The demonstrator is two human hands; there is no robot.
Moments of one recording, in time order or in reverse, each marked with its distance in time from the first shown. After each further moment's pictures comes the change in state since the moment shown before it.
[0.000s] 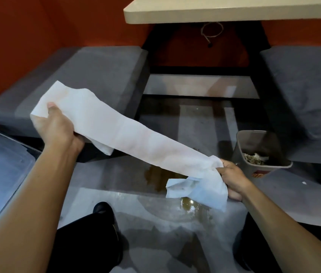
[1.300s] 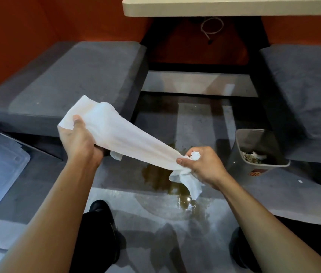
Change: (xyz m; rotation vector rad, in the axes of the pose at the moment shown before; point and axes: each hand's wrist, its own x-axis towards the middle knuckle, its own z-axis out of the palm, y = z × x) left_hand -0.019 -0.049 -0.014 0.068 -0.061 -0.102; right_hand -0.007 -0.029 0.075 -0.756 0.142 -0.263
